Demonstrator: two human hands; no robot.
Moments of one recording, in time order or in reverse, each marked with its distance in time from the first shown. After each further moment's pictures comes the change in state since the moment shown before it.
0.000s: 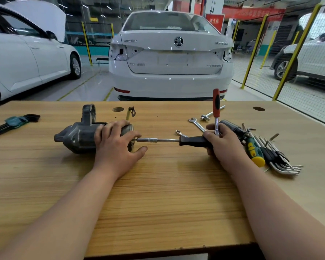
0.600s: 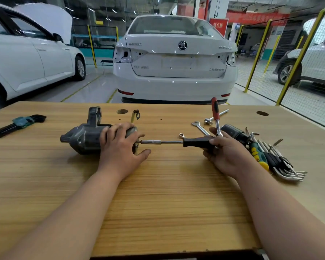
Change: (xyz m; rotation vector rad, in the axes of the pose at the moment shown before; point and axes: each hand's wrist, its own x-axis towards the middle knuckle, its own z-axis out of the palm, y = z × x) left_hand 0.001 -0.001 0.001 0.034 -0.014 -0.007; right_hand 0.000 -0.009 0.001 0.709 -0.150 0.378
